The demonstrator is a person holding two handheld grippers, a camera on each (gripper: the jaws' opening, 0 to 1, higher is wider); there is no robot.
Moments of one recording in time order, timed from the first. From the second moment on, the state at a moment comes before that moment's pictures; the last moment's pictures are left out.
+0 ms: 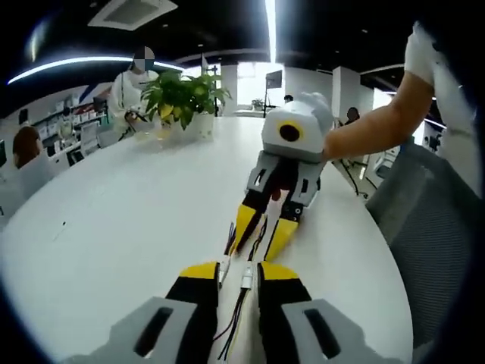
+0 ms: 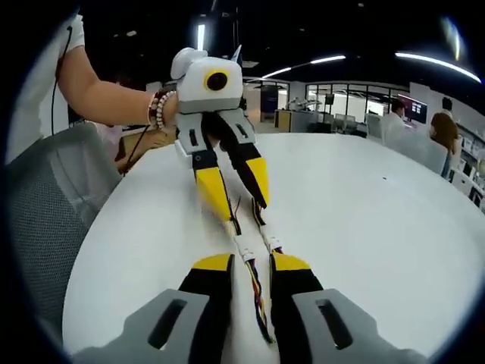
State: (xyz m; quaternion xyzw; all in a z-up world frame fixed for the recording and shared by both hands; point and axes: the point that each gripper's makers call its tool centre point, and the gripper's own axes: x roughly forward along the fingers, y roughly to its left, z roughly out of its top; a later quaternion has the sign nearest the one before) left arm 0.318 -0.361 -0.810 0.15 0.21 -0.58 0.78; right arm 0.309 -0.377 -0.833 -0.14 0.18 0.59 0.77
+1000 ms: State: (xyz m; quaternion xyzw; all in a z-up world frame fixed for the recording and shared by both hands) left arm 0.304 -0.358 -0.739 0.09 0.15 -0.51 0.84; right arm 0.296 -0.378 -0.758 -0.14 0.14 0.56 0.81
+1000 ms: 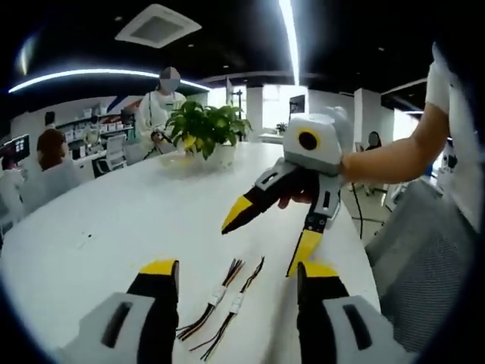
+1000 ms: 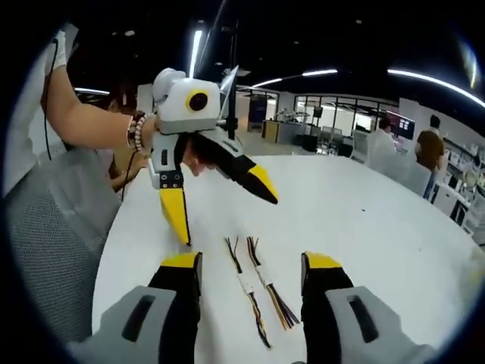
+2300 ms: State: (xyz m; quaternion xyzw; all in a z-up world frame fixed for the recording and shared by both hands) left arm 0.213 -0.254 -0.628 0.08 0.04 -0.33 0.94; right arm 0.236 -0.425 -0.683 -0.05 0.08 0.44 0.89
